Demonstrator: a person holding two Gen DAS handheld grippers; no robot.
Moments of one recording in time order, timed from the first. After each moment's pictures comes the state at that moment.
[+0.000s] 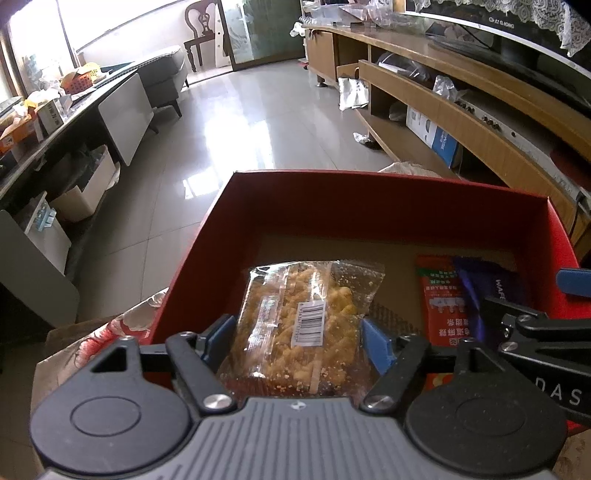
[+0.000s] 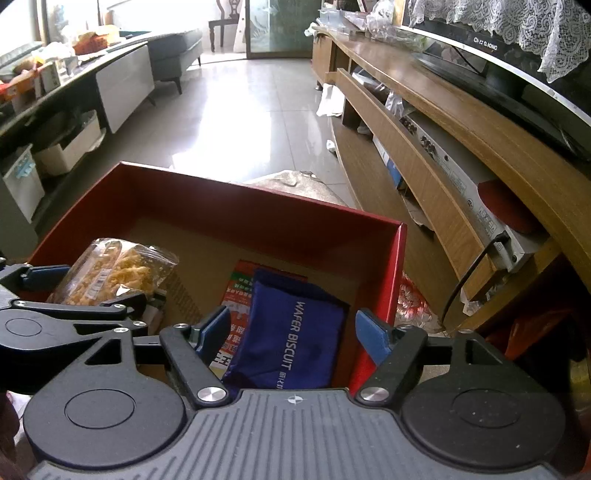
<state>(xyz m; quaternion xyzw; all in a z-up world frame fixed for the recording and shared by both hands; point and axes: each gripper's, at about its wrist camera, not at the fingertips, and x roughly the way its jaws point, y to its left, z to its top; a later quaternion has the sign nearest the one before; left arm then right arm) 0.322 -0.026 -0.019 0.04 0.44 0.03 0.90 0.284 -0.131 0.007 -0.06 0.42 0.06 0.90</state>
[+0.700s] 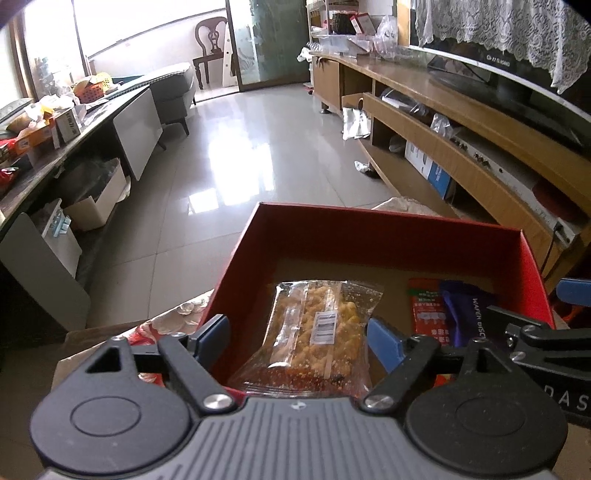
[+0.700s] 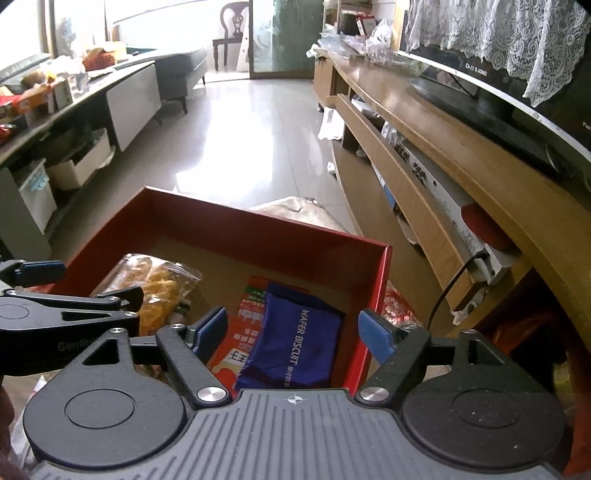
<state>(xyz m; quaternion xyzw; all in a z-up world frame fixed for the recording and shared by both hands) 0.287 -0.012 0.019 0.02 0.40 0.03 0.92 0.259 -0.129 0.038 -0.06 0.39 0.06 0.92</state>
